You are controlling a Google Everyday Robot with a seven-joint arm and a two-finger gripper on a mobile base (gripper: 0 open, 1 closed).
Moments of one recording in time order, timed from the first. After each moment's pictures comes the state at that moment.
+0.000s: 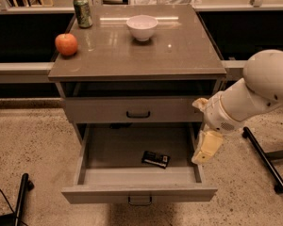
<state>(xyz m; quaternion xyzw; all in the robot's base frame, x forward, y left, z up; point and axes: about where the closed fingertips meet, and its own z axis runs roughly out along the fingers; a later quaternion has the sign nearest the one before) 0.479 -0.157 0.754 -0.63 0.74 0.11 0.21</state>
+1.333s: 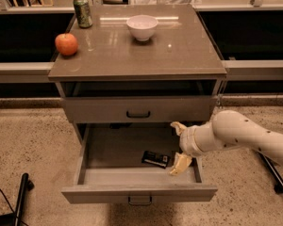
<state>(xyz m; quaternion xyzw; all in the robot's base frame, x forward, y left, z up) 0.528 -0.110 0.595 -0.64 0.69 0.13 0.32</state>
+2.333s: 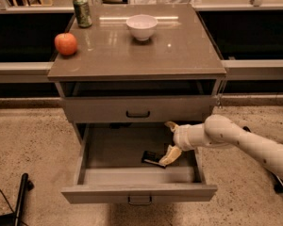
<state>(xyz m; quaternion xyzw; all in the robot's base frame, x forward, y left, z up) 0.615 -0.097 0.517 -0.59 0.69 0.19 0.38</state>
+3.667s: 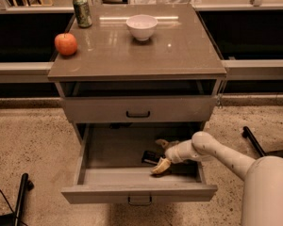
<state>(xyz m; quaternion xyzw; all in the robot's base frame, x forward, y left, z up) 0.632 -0.071 0.363 -0.56 0.69 0.28 0.36</state>
